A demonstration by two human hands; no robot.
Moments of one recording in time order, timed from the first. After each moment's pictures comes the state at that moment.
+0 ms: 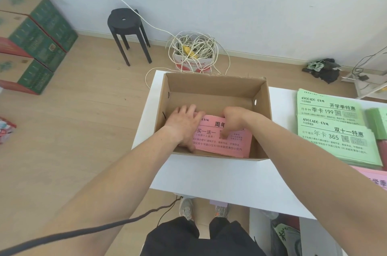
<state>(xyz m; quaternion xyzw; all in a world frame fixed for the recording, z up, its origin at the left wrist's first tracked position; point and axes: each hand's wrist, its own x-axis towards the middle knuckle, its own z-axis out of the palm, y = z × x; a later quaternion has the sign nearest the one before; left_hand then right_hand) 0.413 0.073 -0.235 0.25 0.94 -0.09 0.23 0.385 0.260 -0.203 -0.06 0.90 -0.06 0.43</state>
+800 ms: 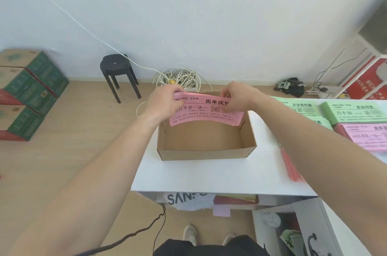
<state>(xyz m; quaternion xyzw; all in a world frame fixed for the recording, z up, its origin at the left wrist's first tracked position) 0.418 0.036 -0.099 0.13 0.95 0.29 0.03 0.438 0.280 -0.067 -0.03 0.97 -0.15 0.17</state>
